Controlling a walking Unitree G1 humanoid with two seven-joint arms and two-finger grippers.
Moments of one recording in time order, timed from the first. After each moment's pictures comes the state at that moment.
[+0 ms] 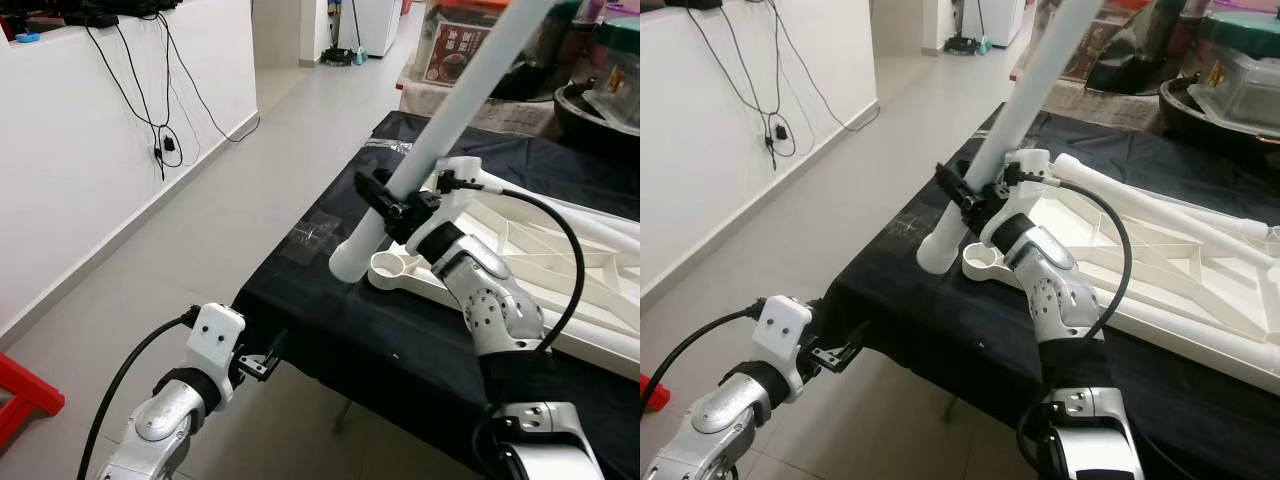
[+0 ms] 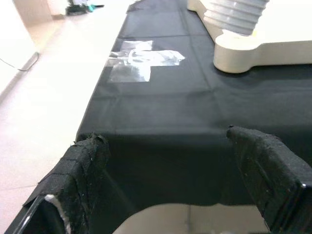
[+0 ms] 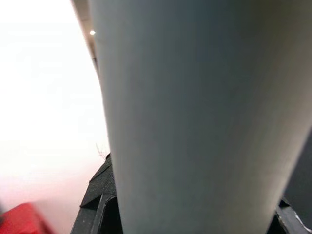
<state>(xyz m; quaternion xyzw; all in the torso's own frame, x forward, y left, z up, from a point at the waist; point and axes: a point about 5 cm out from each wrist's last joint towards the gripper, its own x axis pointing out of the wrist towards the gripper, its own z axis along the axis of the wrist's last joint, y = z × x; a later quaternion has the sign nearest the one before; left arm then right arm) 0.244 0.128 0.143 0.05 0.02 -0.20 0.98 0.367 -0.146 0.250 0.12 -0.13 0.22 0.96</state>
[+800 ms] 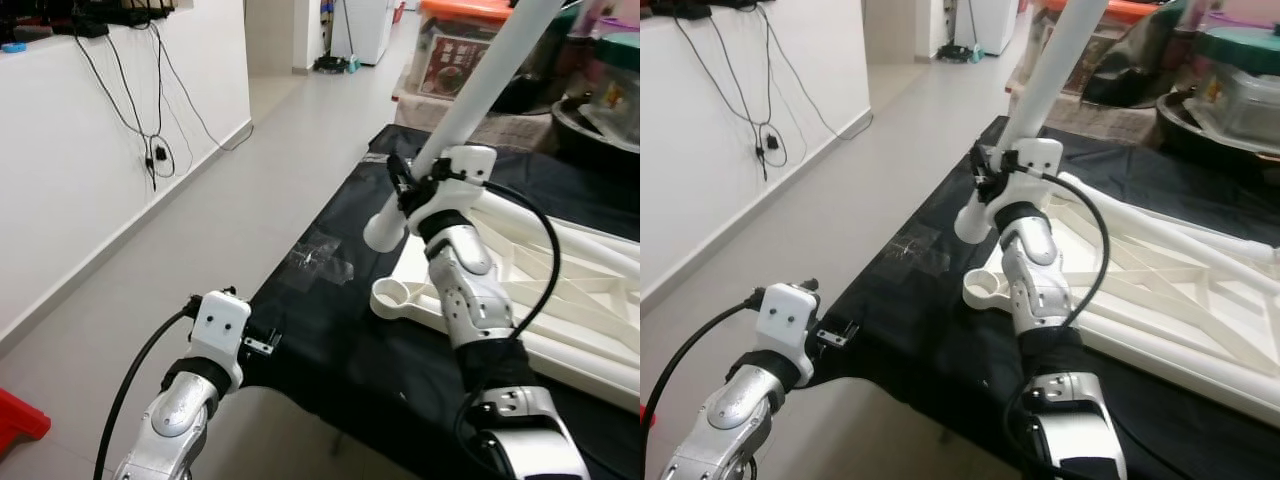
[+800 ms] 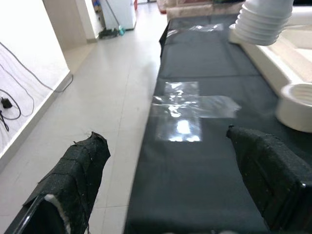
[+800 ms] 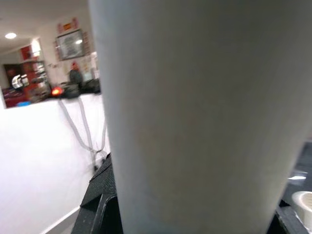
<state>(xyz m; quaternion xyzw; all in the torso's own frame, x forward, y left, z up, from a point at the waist) 0.250 0.127 0.156 0.06 -0.03 -0.14 0.99 0.375 -0.134 0.256 0.07 -0.19 0.11 0.97</state>
